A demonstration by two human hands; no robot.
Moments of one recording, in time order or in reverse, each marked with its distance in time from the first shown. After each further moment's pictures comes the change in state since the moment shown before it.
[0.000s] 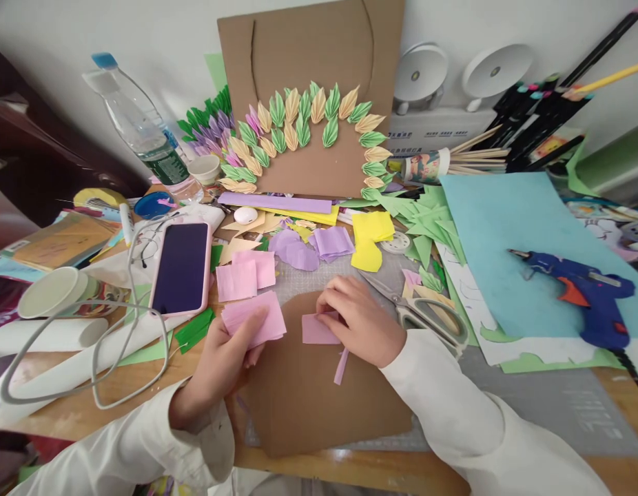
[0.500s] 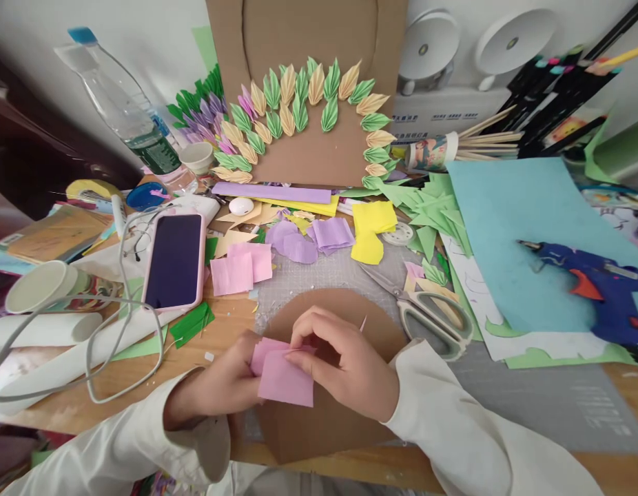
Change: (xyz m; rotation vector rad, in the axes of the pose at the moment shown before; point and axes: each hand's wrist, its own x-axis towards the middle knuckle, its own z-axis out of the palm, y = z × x) left_hand -0.003 0.001 -0.002 0.205 -0.693 0.134; right_hand -0.021 -0.040 0.022 0.689 0.006 0.089
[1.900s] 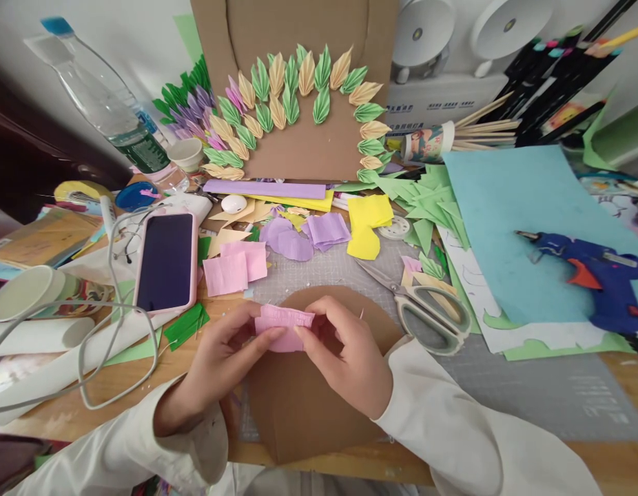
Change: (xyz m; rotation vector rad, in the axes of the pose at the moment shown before) left_hand 0.003 -0.003 0.002 0.146 0.545 0.089; right_hand -0.006 0.011 0.008 -0.061 0.296 0.072
